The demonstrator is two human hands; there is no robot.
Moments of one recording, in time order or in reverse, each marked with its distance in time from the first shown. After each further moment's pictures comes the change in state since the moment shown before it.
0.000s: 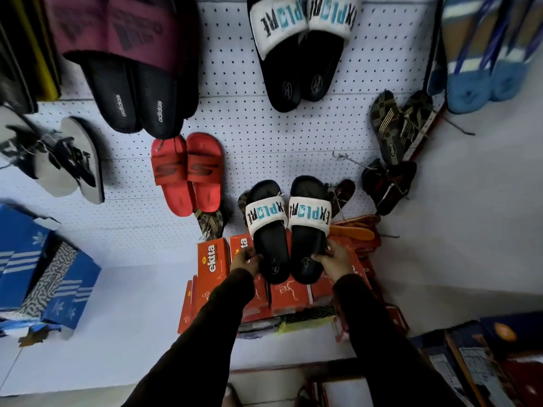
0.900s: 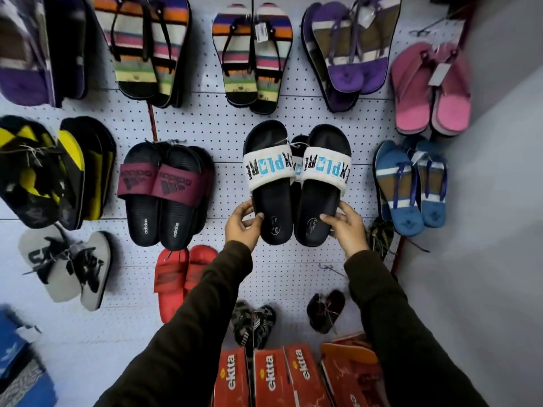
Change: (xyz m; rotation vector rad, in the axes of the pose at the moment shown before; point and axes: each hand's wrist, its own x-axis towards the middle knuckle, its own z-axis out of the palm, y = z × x) left_hand -0.070 0.287 0.014 -0.237 0.075 0.934; right_hand -0.030 -0.289 -0.083 0.353 -0.031 -0.669
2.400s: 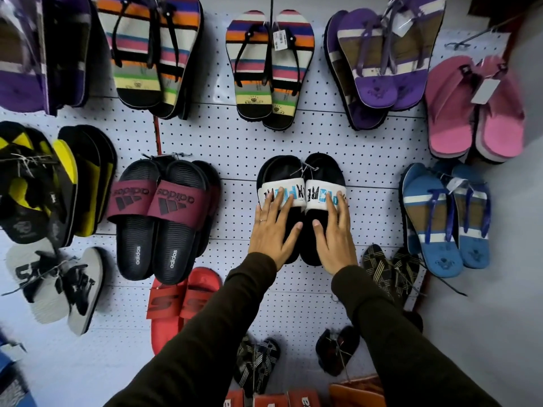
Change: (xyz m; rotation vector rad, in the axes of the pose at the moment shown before) left_hand 0.070 -0.024 0.041 0.940 -0.138 0.599; right_hand 0.104 0.061 0.041 -0.854 0.064 -0.665
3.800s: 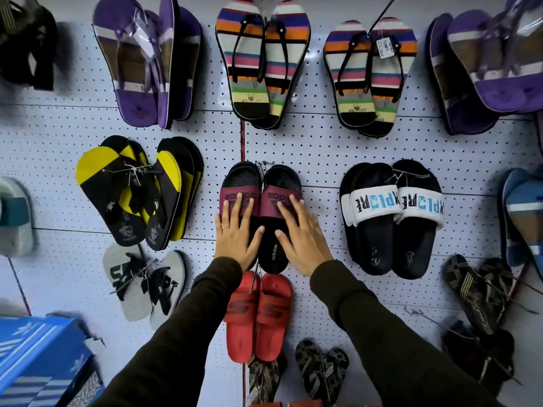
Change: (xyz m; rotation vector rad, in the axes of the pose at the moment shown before) left_hand -0.051 -0.230 -0.143 0.265 0.027 -0.192; right_hand -0.001 -0.213 0.148 -0.119 -0.295 -0.252
